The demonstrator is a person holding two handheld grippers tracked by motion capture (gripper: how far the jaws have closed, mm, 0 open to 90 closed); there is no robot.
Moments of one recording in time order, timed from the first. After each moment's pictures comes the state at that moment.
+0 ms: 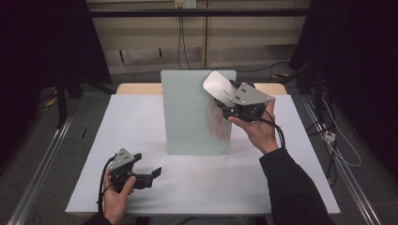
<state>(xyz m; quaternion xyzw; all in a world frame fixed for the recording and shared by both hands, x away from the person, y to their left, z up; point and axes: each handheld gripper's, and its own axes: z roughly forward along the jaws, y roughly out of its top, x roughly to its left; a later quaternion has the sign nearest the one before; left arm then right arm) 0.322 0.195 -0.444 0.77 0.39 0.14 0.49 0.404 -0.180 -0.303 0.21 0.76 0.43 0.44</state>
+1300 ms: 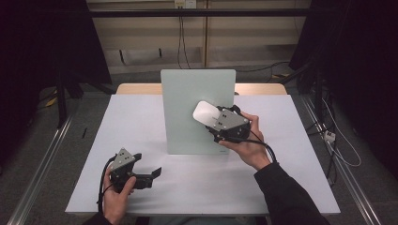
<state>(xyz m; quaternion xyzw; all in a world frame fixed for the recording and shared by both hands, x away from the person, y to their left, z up) 0.322 0.194 -0.444 0.77 0.39 0.15 0.48 0.384 -0.152 -0.355 0.17 0.83 0.37 0.39</state>
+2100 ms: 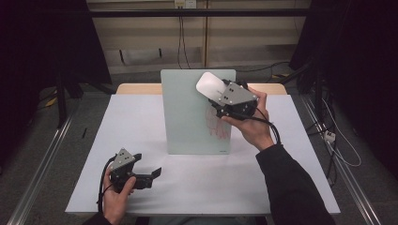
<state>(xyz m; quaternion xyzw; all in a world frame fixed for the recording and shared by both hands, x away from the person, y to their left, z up) 0.322 0.194 -0.445 0.77 0.39 0.14 0.48 0.408 -0.160 -0.301 0.18 0.79 0.39 0.44</state>
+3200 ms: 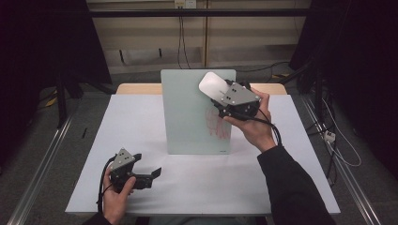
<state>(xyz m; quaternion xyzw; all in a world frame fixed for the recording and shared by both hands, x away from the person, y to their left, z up) 0.322 0.194 -0.444 0.77 0.38 0.14 0.48 0.407 -0.167 -0.297 0.19 0.78 0.39 0.45</state>
